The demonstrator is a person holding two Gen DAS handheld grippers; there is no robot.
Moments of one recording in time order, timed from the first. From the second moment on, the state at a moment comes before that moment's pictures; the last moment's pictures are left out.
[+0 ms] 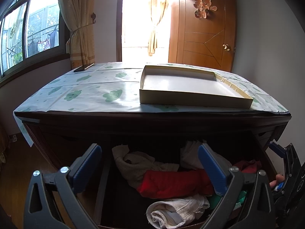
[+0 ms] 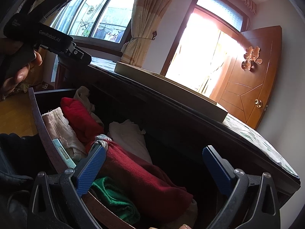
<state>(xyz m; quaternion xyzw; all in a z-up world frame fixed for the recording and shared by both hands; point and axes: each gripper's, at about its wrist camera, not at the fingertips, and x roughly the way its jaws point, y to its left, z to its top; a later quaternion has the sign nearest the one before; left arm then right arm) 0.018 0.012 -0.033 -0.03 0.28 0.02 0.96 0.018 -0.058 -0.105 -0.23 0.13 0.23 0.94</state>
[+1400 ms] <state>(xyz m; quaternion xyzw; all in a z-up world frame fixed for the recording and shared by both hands) 0.029 -0.006 -0.053 0.00 0.33 -0.01 0.95 0.065 -0.058 -0.096 -0.25 0.30 0.30 0.87</state>
